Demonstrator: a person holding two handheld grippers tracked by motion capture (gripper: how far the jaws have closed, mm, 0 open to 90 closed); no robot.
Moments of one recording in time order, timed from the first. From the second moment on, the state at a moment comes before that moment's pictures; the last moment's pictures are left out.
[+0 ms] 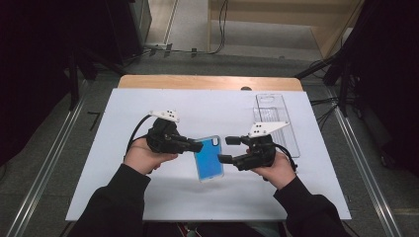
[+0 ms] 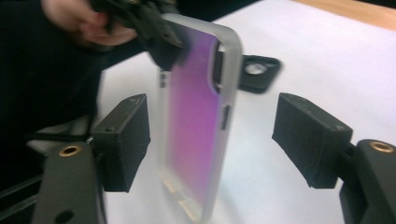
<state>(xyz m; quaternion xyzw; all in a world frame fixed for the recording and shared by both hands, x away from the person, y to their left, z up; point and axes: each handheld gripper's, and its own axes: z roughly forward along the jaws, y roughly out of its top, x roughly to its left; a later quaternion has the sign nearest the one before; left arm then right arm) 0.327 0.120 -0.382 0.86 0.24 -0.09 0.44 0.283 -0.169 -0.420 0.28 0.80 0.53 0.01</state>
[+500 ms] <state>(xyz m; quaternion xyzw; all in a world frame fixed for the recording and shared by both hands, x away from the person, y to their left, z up) 0.327 0.121 -0.381 0.84 0.30 -0.06 0.44 0.279 -0.160 -0.424 0.31 0.78 0.54 0.04</state>
